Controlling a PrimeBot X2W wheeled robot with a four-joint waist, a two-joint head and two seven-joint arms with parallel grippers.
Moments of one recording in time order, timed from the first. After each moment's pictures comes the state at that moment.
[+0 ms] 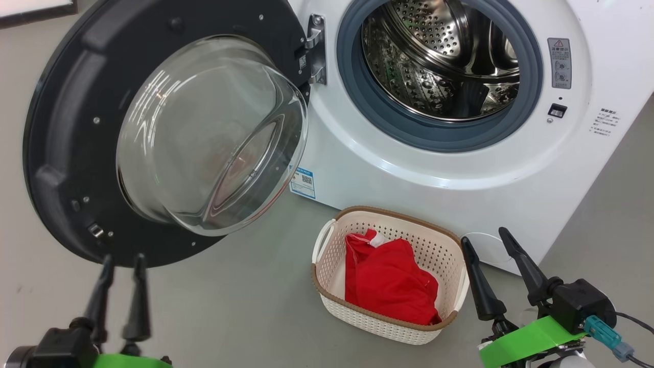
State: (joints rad) left arm -0.04 0.04 0.14 0.10 -0.11 -0.10 -0.25; right arm -0.03 -0.04 0.08 0.15 0.26 0.12 -0.26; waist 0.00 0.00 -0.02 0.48
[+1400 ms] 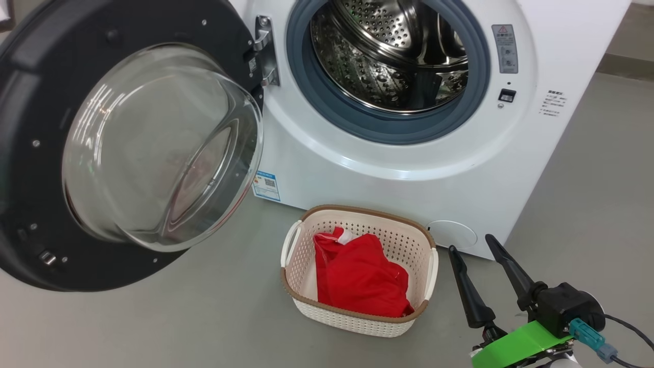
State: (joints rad) left arm -1.01 0.28 0.64 1.05 -0.54 0.01 0.10; right arm -0.03 -0.04 0.11 0.18 0.24 0.12 -0.26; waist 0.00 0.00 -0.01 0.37
